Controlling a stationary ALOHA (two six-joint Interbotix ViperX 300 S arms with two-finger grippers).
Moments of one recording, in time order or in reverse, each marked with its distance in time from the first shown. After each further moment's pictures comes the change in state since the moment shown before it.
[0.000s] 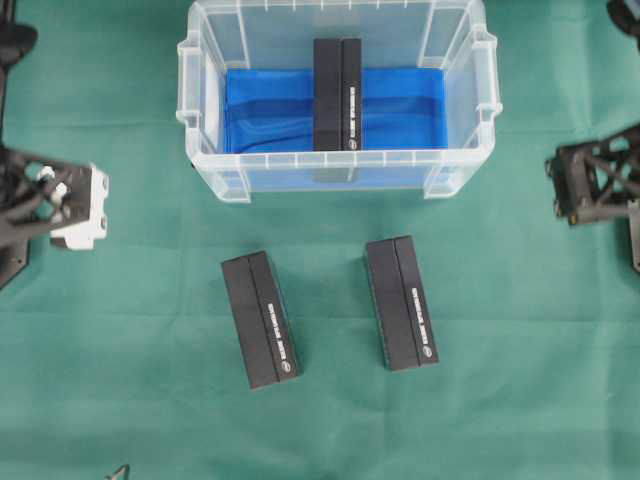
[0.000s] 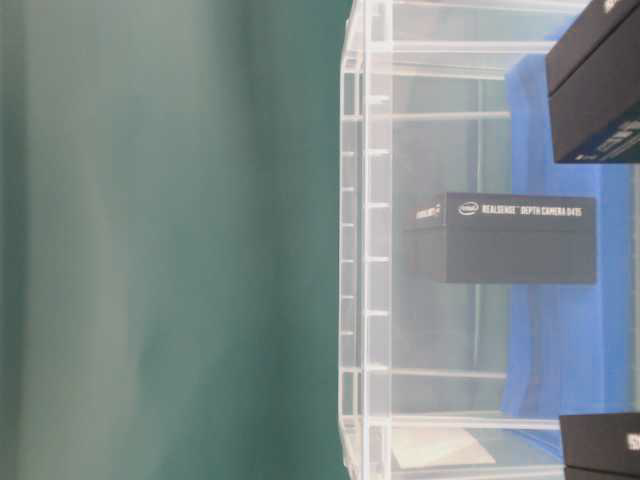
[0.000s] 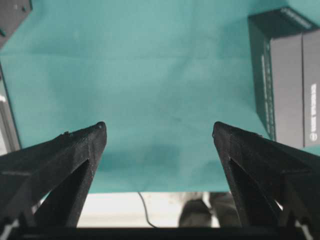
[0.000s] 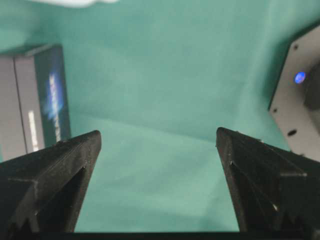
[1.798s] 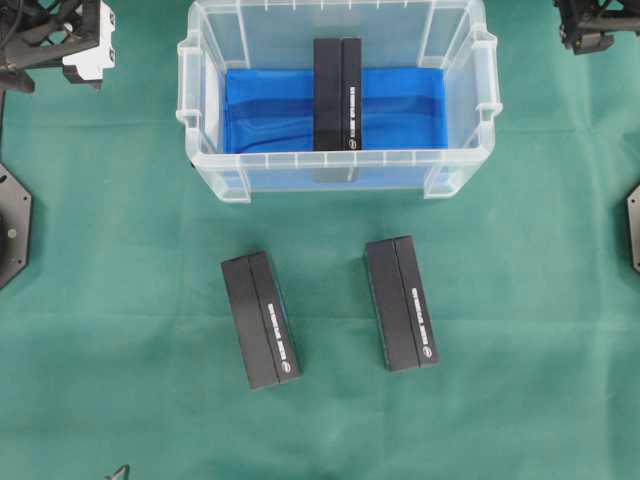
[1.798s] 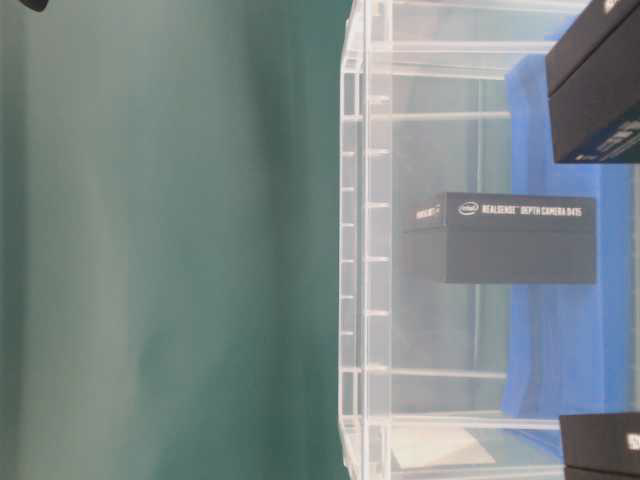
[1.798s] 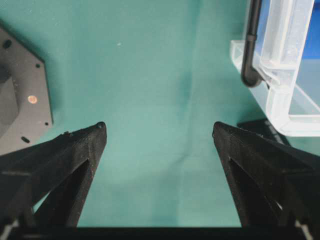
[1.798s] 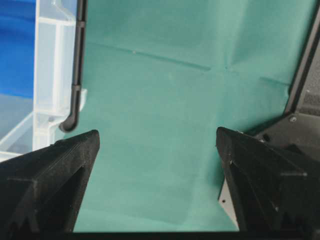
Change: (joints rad) left arm 0.537 0.020 0.006 0.002 -0.046 0.514; right arm -0.584 0.014 0.021 0.048 -0.109 -0.555
